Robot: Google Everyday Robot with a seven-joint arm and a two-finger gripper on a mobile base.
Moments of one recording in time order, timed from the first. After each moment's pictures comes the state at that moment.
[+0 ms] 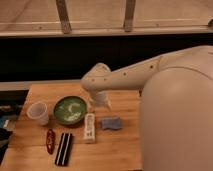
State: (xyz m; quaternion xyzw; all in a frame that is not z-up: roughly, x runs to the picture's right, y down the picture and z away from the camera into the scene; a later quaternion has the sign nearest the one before) arm -0.012 0.113 0.762 -0.22 0.21 0.64 0.70
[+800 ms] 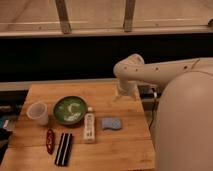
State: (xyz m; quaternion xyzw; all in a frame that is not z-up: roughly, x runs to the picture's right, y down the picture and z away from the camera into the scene) arm 0.103 0.055 0.795 -0.19 0.21 0.66 0.69
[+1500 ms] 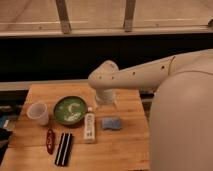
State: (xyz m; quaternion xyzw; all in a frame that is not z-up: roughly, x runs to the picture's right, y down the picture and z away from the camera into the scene) arm -0.010 0.123 0.743 -0.24 0.20 0.59 0.74
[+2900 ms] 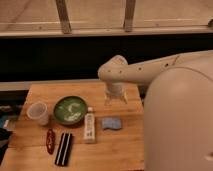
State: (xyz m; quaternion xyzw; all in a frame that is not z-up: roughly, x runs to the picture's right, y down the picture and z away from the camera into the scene) arm 0.056 0.065 0.791 -0.19 0.24 0.65 0.69
